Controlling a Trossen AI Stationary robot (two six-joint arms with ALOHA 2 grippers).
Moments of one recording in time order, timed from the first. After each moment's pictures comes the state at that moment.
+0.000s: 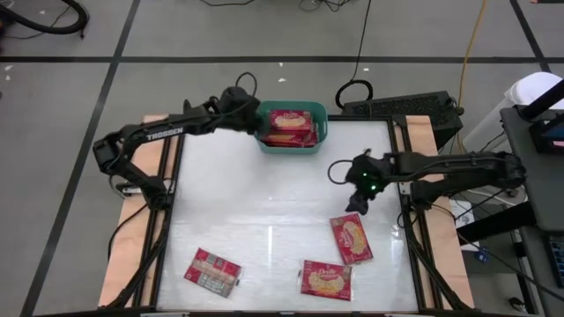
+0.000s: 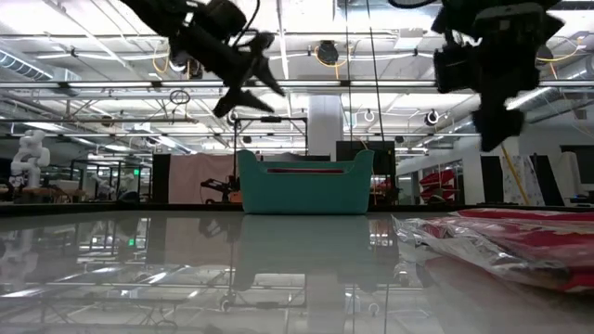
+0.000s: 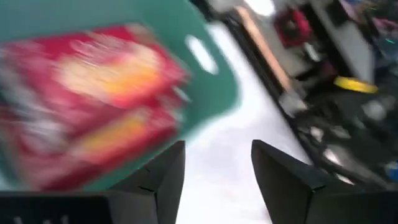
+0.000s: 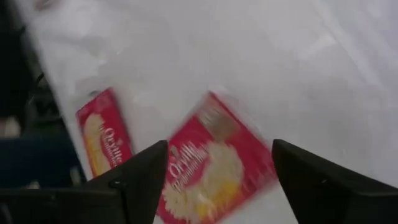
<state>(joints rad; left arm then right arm) 0.55 1.53 1.17 -0.23 0.28 -0.63 -0.11 1.02 0.67 -0.71 -0.38 0.61</state>
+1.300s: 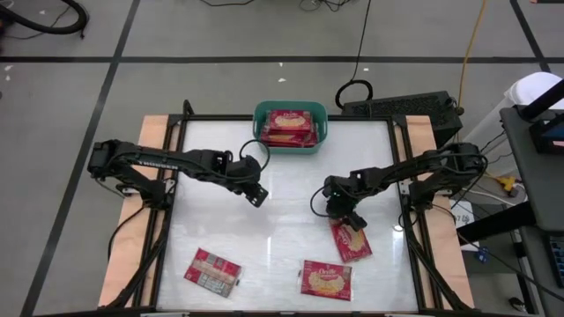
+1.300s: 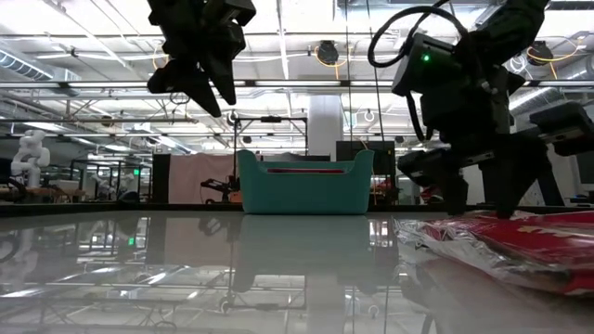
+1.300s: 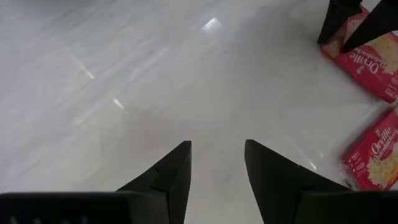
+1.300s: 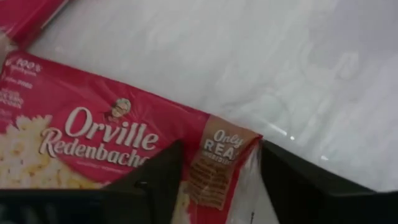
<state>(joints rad) -0.02 1.47 1.17 -0.76 -0.05 -0.87 0.00 1.55 0.63 -0.30 -0.42 -0.49</state>
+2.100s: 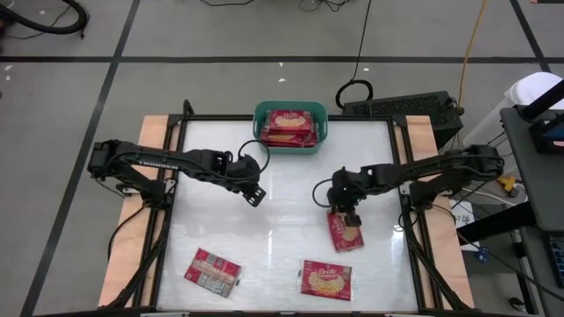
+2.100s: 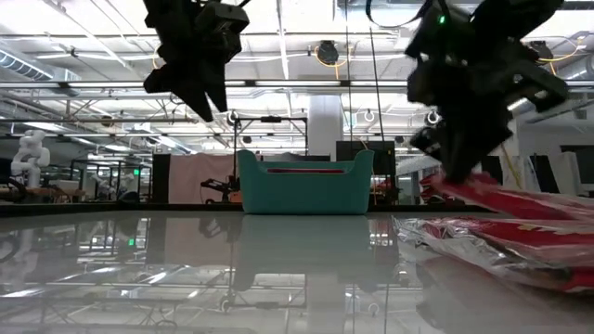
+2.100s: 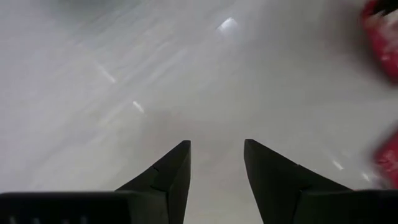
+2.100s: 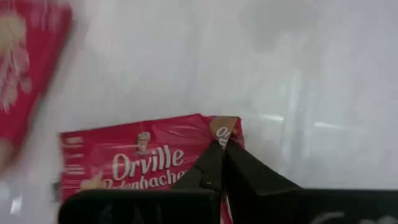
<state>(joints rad) -0.01 1.47 1.17 -0.81 -0.11 -0.83 -0.02 1.33 0.62 -0.34 -0.29 -0.07</state>
